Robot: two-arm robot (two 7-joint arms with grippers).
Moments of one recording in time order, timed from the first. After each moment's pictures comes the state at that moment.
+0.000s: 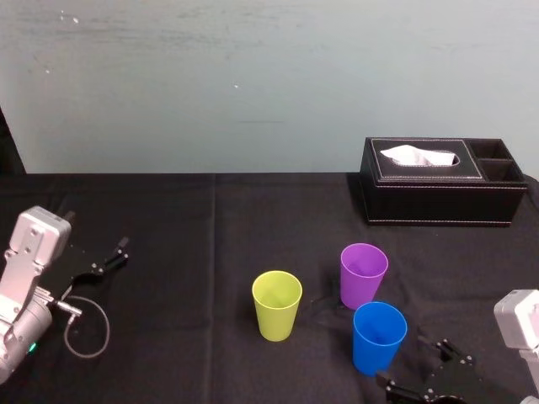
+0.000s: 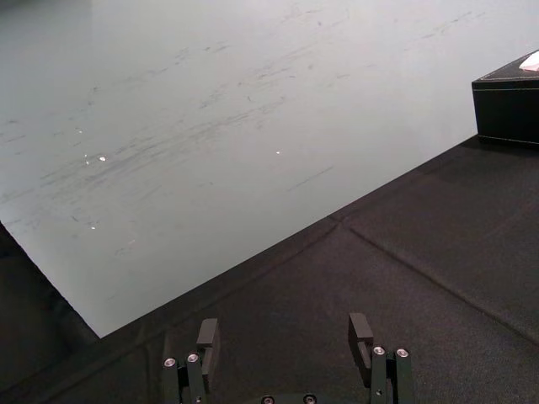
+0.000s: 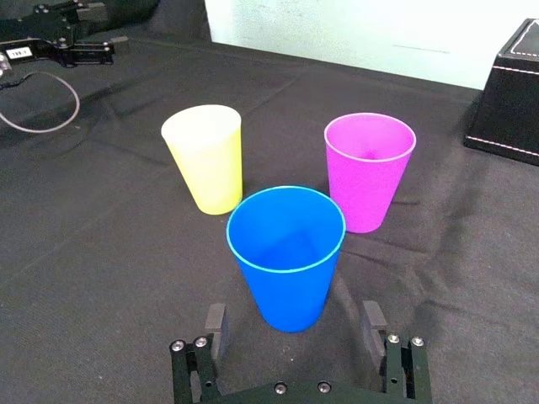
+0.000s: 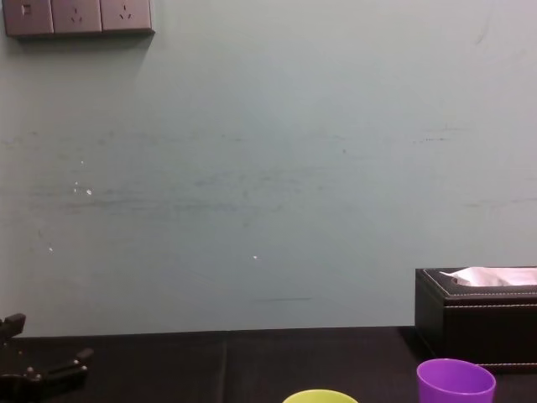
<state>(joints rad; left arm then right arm) -0.20 0.60 0.45 -1.41 -0.25 -0.12 0.03 -0.23 0.68 -0.22 -1.80 0.47 0.16 0.32</state>
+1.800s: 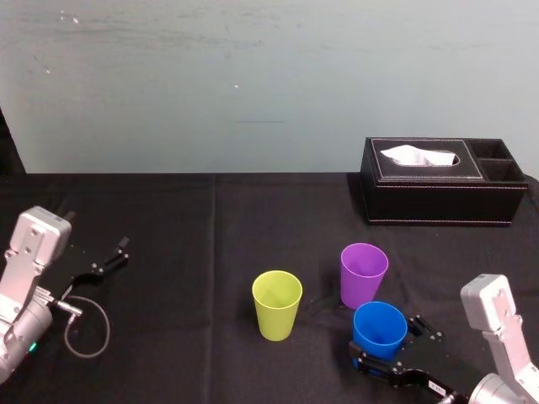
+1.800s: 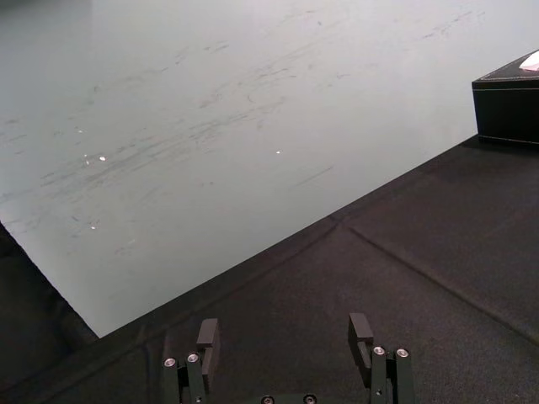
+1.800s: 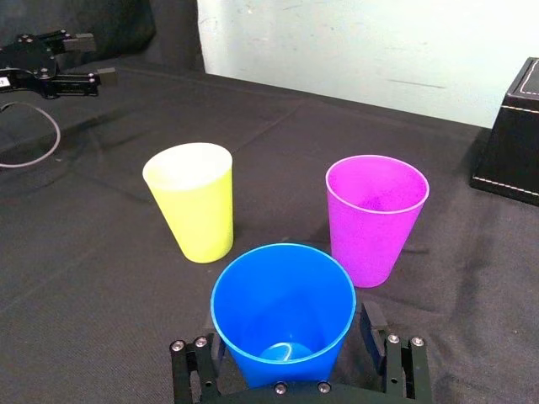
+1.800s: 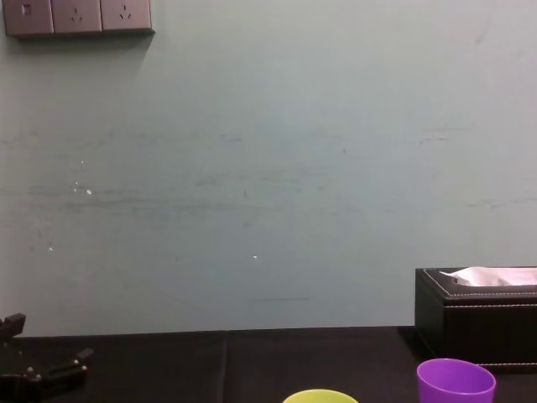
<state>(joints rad) -0.20 0.60 0.45 -1.41 -0.25 -0.12 0.03 -0.11 0.52 -0.26 -1.67 0.35 0.11 0.36</state>
